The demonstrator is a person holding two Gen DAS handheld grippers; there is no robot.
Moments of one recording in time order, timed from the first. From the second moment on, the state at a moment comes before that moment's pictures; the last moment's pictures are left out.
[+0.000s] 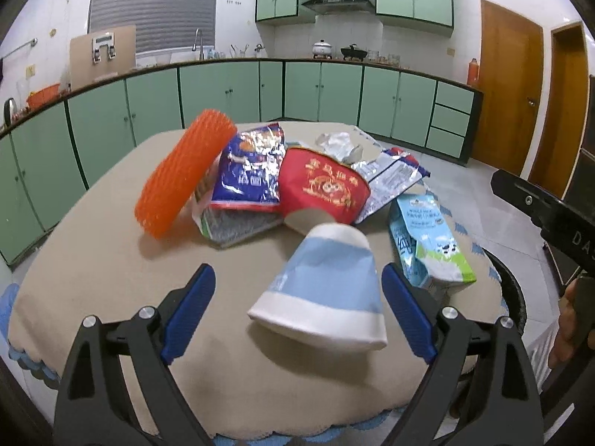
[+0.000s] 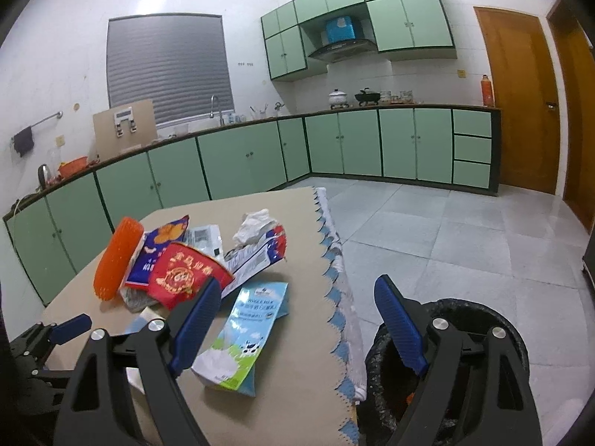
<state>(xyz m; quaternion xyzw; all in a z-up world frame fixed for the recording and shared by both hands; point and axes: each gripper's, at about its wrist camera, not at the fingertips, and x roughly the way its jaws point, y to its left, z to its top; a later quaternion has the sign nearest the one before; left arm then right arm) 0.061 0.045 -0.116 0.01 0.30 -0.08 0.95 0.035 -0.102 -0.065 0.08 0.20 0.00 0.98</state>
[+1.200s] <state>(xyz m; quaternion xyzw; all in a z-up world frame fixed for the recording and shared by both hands) 0.079 0.089 -0.121 0.00 0.31 -0.02 0.95 0.054 -0.059 -0.097 0.05 0.27 0.05 0.96</state>
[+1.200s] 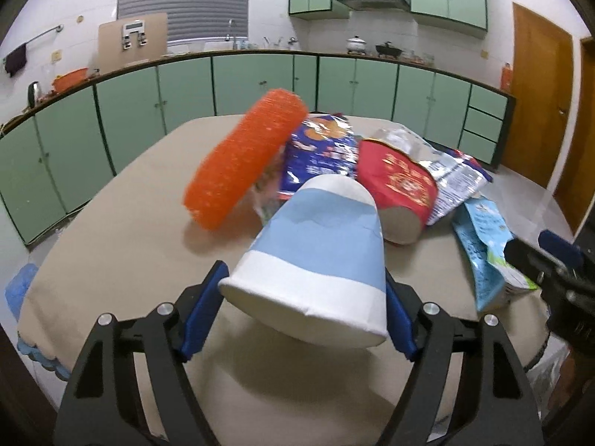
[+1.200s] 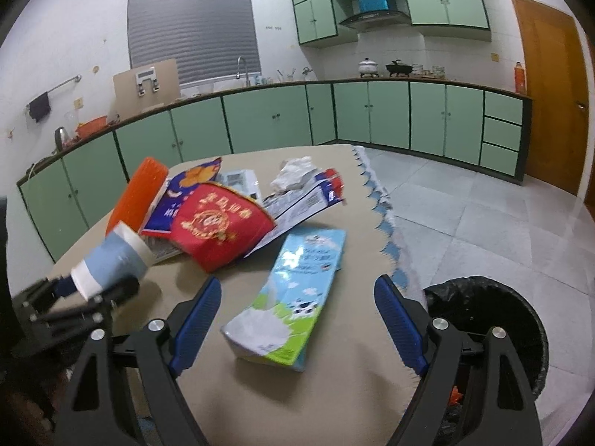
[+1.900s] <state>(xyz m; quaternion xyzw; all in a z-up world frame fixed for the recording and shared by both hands) 0.083 0.087 -0.124 0.00 0.32 -0.02 0.95 0.072 -0.046 -0.119 0.05 0.28 0.03 0.96</state>
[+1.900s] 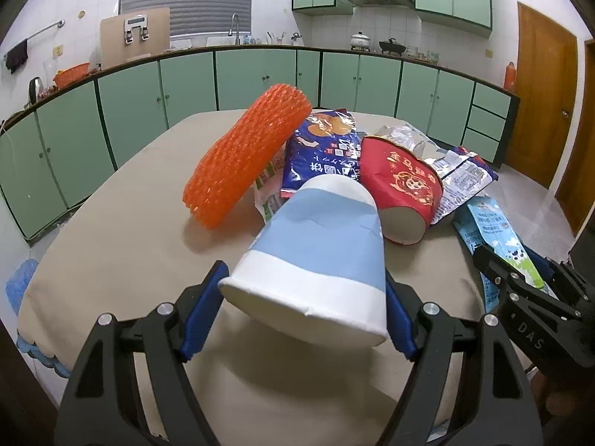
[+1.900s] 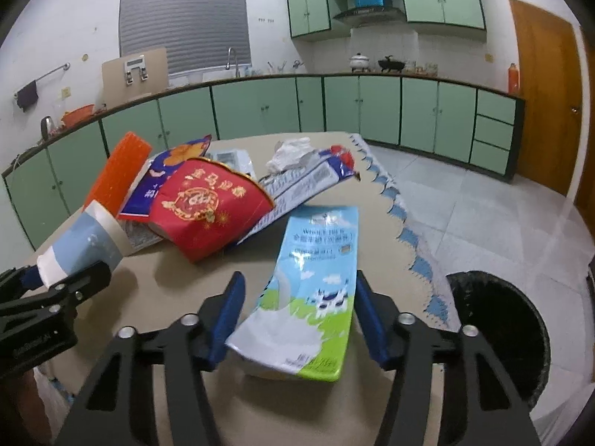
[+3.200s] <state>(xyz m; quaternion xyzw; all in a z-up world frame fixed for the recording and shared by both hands) 0.069 0.030 -0.099 0.01 0.30 -0.08 0.95 0.041 -0.110 -0.082 0.07 0.26 0.00 0.96</state>
